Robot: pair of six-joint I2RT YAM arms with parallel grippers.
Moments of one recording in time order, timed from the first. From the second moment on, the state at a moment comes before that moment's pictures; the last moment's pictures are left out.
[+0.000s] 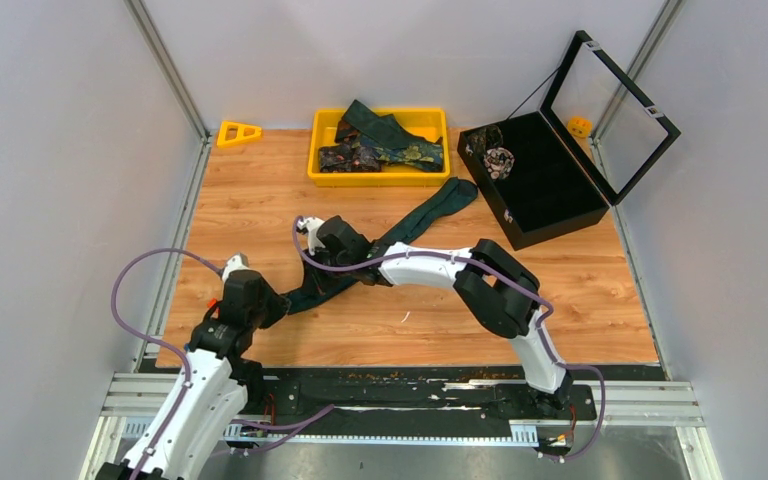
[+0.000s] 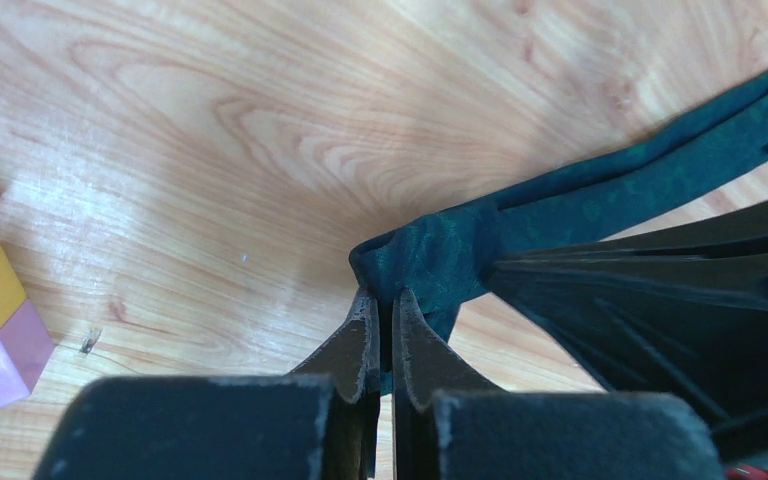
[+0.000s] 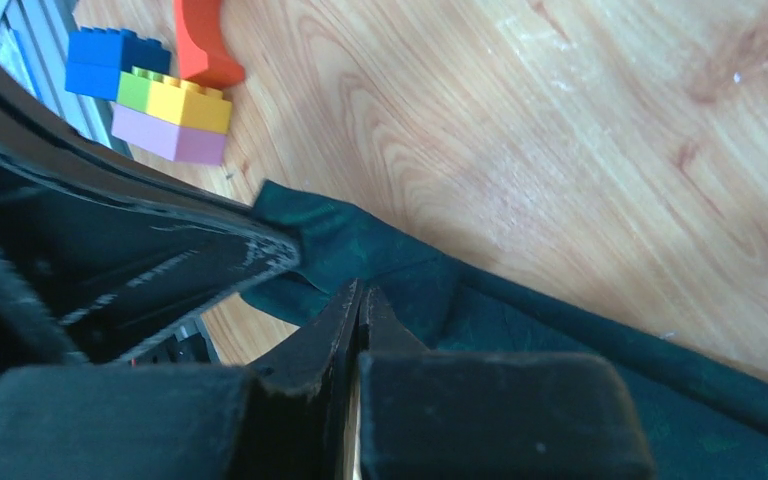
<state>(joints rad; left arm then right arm) -0.22 0.54 0.30 -0.54 -0.09 -0.83 1.03 2.13 1.52 -0.02 -0.32 0.42</state>
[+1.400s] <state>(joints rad) -0.22 0.60 0.47 -0.64 -0.08 -0.73 1.02 2.20 1.55 -0.06 -0.32 0.47</state>
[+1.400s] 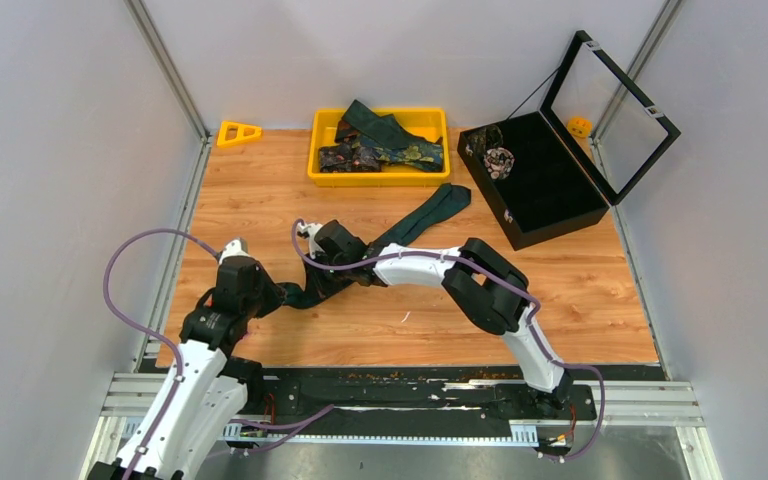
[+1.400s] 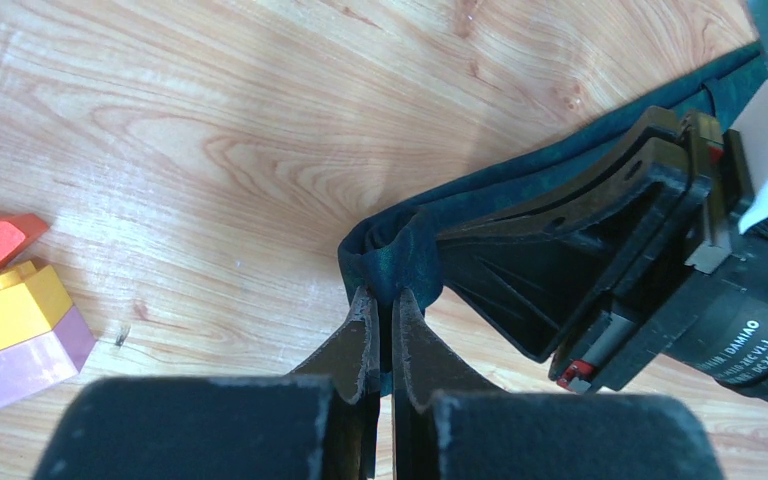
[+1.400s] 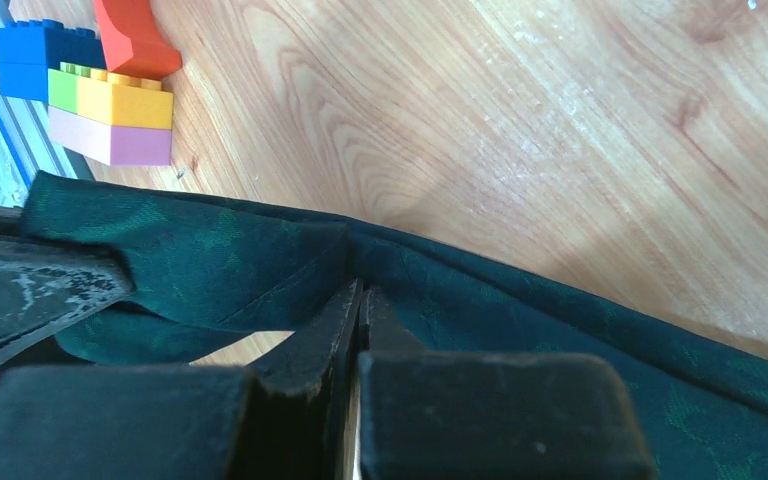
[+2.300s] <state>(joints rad) -0.22 0.73 0.53 -0.64 -0.05 -0.65 1.03 2.21 1.63 -0.09 -0.32 0.45</state>
